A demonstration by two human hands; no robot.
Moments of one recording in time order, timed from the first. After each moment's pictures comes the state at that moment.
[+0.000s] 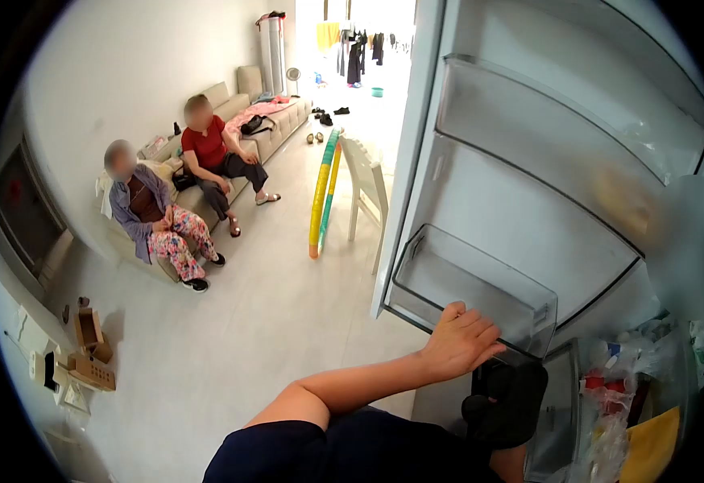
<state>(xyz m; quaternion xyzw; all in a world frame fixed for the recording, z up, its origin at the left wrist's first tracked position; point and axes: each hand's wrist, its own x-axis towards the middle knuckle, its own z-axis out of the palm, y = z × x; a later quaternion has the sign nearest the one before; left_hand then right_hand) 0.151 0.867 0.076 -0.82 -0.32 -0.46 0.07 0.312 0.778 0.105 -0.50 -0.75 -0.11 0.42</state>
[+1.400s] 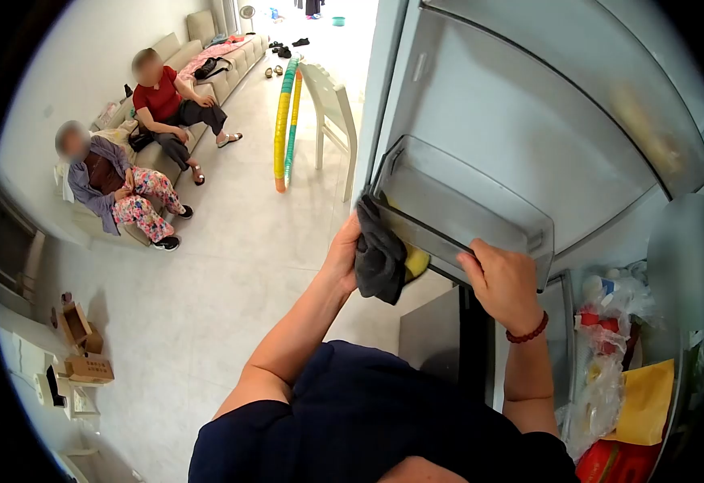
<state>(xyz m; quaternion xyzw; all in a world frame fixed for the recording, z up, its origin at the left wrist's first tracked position) 0.041 0.901 -0.010 -0.09 -0.09 -0.61 -0.78 0.275 0.857 0.133 -0.47 -0.86 -0.03 0.20</state>
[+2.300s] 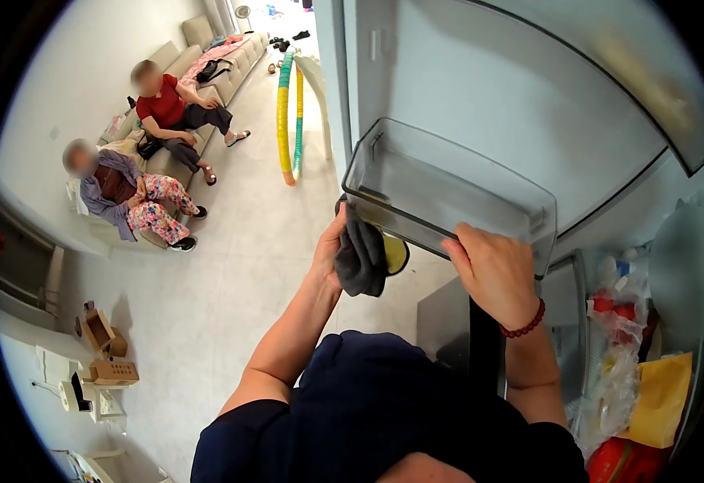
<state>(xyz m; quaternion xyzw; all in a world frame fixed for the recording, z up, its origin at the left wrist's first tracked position) 0.046 0.890 -0.007 -0.07 -0.14 -0.59 -0.79 0.284 0.858 0.130 -0.46 -0.87 -0.04 0.18</state>
